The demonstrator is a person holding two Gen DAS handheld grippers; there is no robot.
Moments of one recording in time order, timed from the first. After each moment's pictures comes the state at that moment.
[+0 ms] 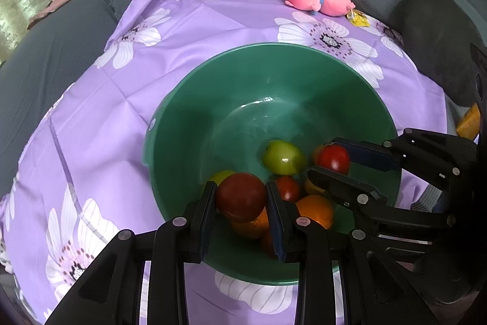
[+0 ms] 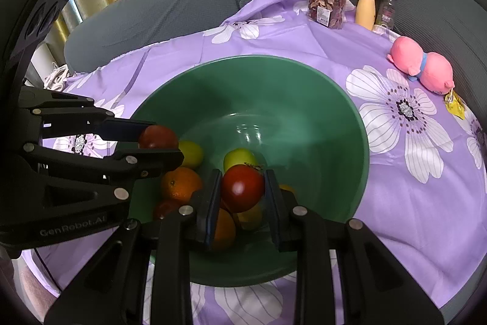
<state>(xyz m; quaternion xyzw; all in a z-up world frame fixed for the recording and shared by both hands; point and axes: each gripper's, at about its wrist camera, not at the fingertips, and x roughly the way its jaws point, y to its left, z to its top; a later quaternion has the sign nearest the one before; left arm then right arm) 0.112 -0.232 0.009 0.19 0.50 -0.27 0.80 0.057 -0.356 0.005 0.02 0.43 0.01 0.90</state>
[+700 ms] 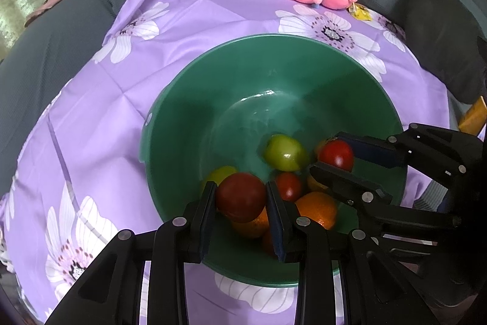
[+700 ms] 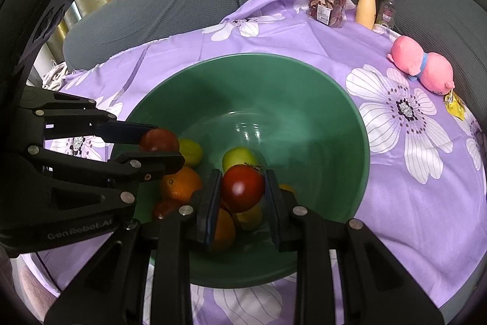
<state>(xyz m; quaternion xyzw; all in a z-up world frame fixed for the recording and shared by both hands) 0.115 -0.234 0.002 0.19 0.51 -0.27 0.80 0.059 -0.356 0.004 0.02 0.44 0.01 0.90</state>
